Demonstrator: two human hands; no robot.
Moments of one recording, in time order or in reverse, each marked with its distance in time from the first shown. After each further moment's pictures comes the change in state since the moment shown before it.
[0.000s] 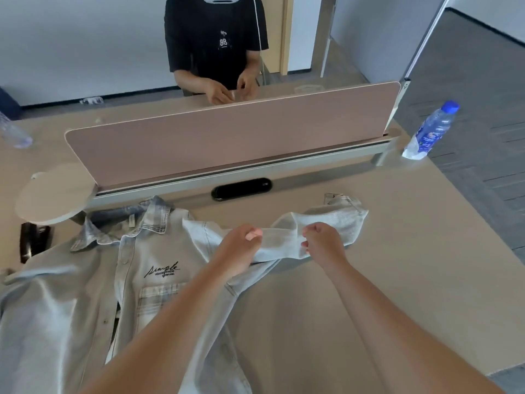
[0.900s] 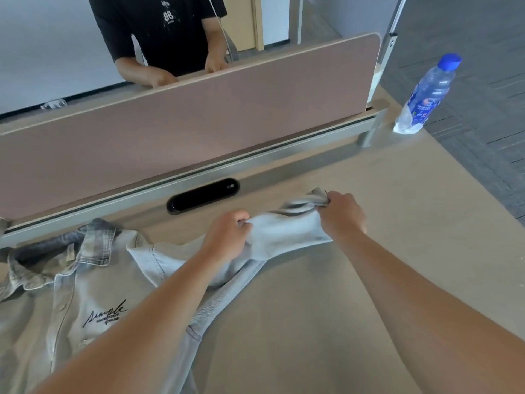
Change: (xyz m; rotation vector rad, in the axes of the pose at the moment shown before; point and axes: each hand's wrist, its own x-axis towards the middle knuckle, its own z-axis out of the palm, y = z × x) left_hand 0.140 0.019 0.071 0.275 0.017 0.111; right_hand 0.153 0.019 -0.078 -0.700 0.221 -0.110
